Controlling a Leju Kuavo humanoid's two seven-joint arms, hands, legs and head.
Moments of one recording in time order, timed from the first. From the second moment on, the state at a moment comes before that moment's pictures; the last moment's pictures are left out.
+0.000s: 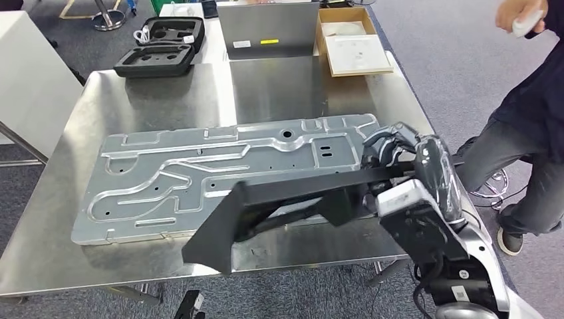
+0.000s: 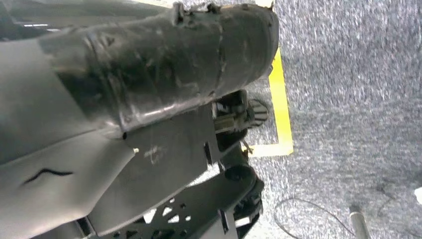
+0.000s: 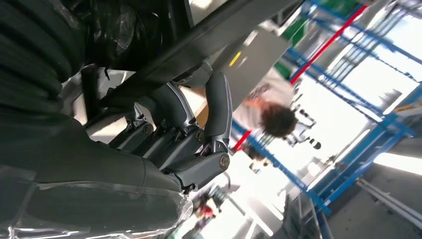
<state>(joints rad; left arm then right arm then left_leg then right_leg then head) -0.12 0.04 -0.92 -0.20 1.11 0.29 -0.38 -0.48 -0.47 0.60 -1.95 0.60 -0.39 0.43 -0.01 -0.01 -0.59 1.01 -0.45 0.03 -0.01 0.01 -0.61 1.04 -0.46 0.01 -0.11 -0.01</state>
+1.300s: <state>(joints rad) -0.12 0.04 -0.94 -0.20 1.12 0.27 -0.39 -0.24 -1.03 0.12 -1.80 0.96 0.10 0.51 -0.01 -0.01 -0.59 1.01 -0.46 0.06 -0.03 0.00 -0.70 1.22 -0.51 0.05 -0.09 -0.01</state>
